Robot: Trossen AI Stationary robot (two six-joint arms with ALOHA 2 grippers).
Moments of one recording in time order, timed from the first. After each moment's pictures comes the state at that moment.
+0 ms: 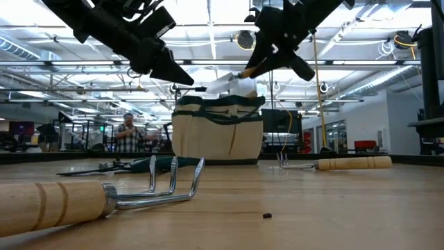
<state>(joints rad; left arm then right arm) 0.08 1.29 0.68 0.17 -0.18 0.31 -0.01 1.46 1.04 -0.23 0.55 -1.20</state>
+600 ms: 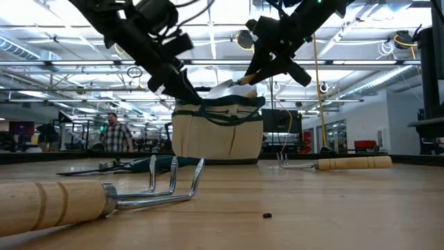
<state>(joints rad) 0.24 1.44 0.84 -0.02 -0.12 0.47 -0.10 1.46 1.04 -0.23 0.44 -1.19</state>
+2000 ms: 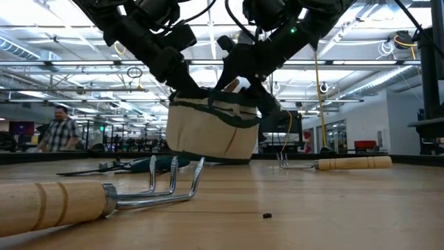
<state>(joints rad) 0.20 1.45 0.86 -0.03 -0.01 0.28 -0.09 1.71 1.04 0.13 0.36 -1.43</state>
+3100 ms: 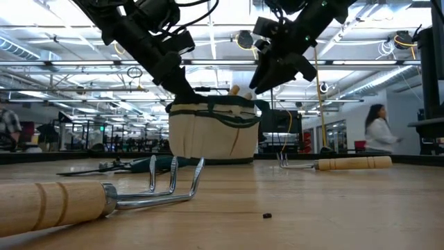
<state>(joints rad) 0.20 1.45 0.87 -0.08 -0.10 0.17 -0.14 1.46 1.04 -0.34 0.20 -0.67</state>
